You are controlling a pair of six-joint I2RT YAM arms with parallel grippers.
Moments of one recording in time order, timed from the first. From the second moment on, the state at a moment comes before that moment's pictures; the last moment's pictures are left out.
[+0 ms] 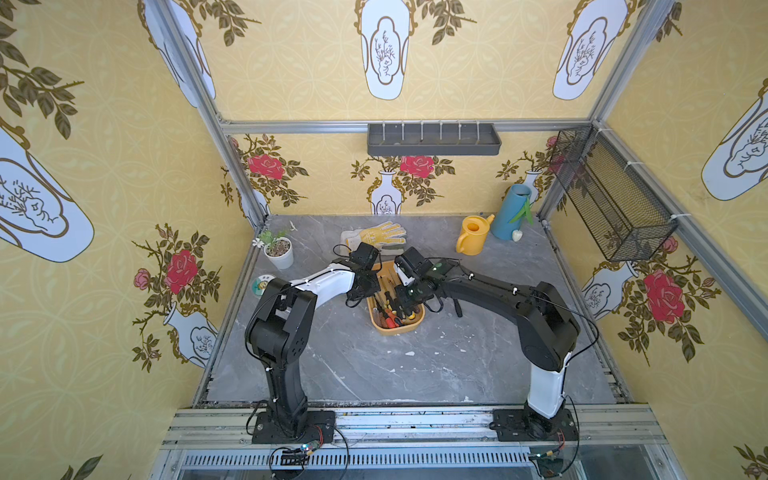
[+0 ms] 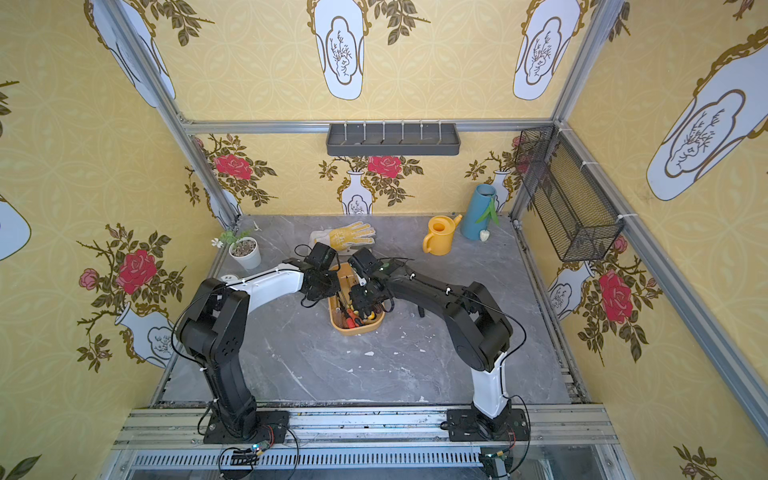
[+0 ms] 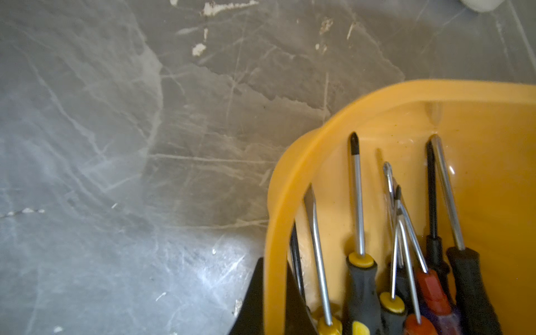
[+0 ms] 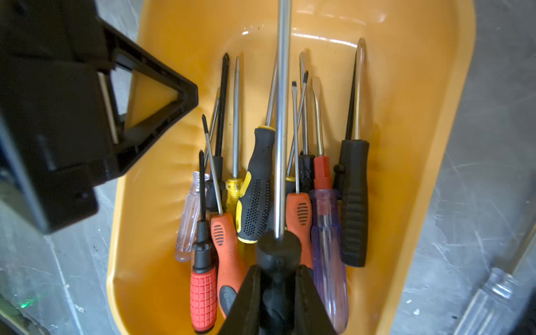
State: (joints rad) left arm -0.46 1.87 1.21 -0.55 -0.05 -0.69; right arm 0.75 1.90 1.44 -0.65 -0.06 0.39
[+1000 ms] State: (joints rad) left arm -0.46 1.85 1.19 -0.53 -0.05 -0.69; right arm 0.56 1.77 1.29 -0.62 0.06 0.45
